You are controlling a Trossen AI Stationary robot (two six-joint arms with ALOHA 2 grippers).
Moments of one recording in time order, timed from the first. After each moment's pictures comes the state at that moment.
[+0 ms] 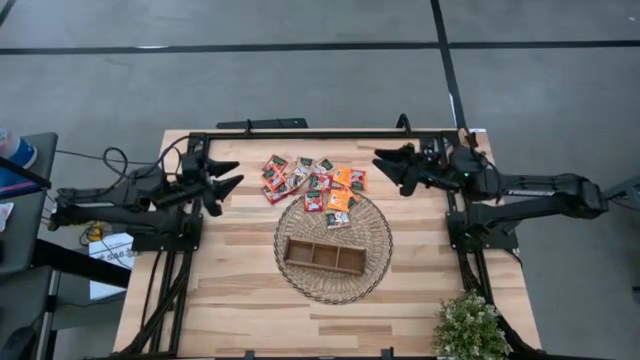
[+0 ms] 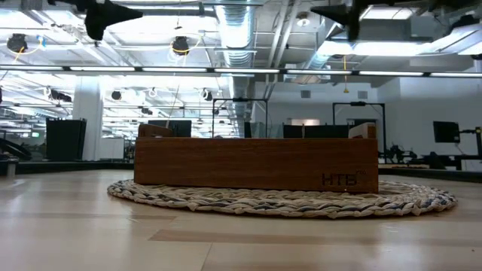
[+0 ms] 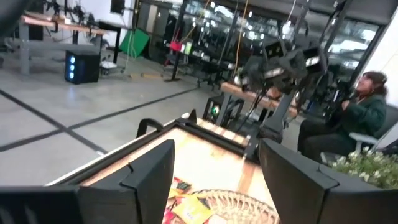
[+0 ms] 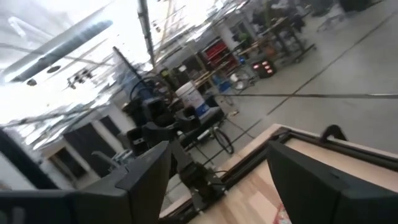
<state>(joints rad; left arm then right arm) 0.00 0.43 0.56 -0.09 -0.40 -0.28 -0.15 0.88 0.68 0.32 0.10 0.55</state>
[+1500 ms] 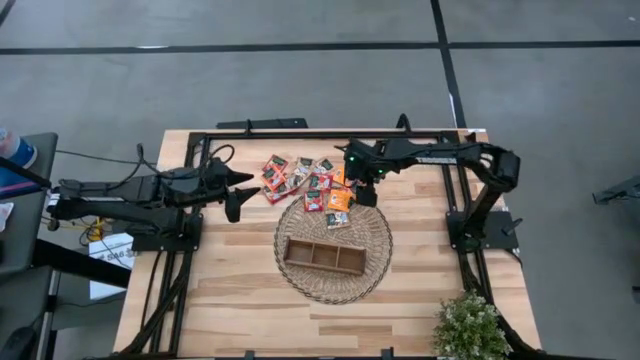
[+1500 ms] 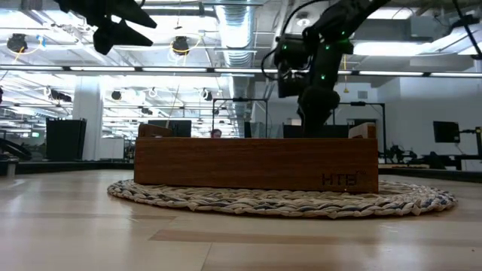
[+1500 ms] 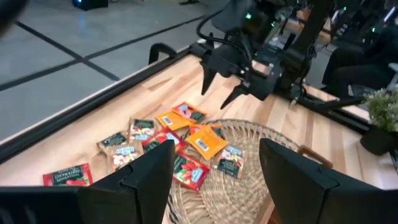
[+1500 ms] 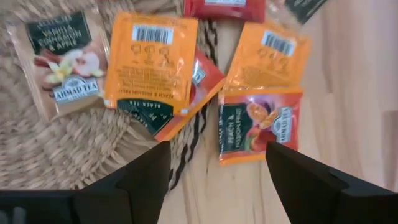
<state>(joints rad) 0.00 0.64 0.66 -0.31 -0.37 -0.39 -0.36 1.74 1.20 -0.75 -0.01 -0.29</state>
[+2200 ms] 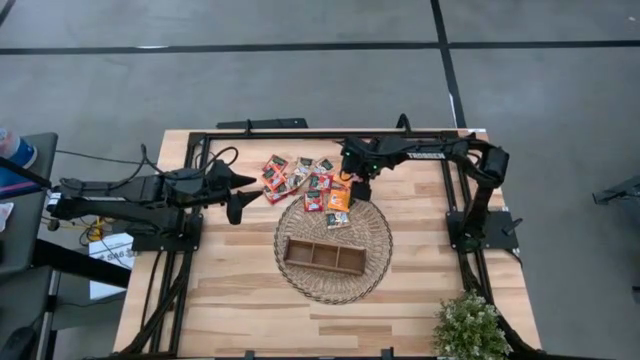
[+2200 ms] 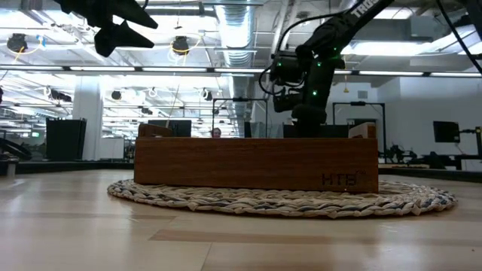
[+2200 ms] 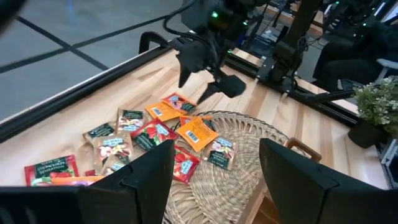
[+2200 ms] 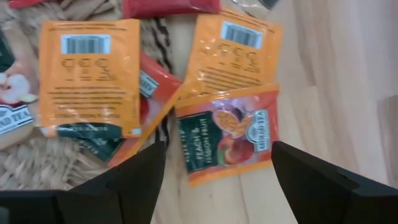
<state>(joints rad) 0.00 0.66 0.66 -0.31 -0.33 -0.43 -0.42 1.82 1.22 -0.69 0.01 -0.24</state>
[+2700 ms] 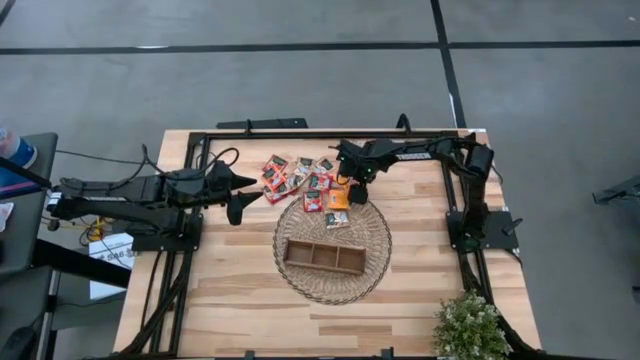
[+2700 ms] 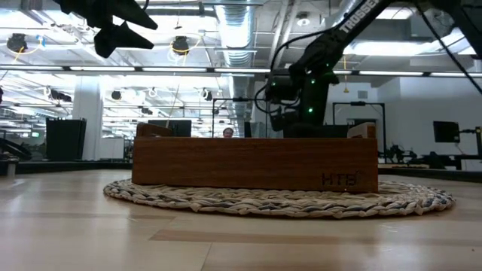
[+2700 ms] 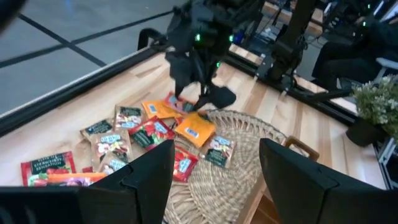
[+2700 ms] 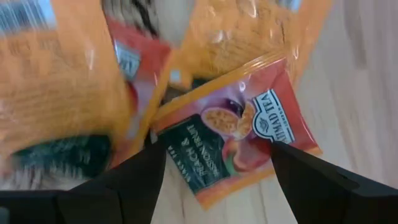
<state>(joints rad) 0.00 0.67 0.66 -0.32 -0.32 -0.44 -0.43 1.94 1.23 -0.69 0.01 -0.19</state>
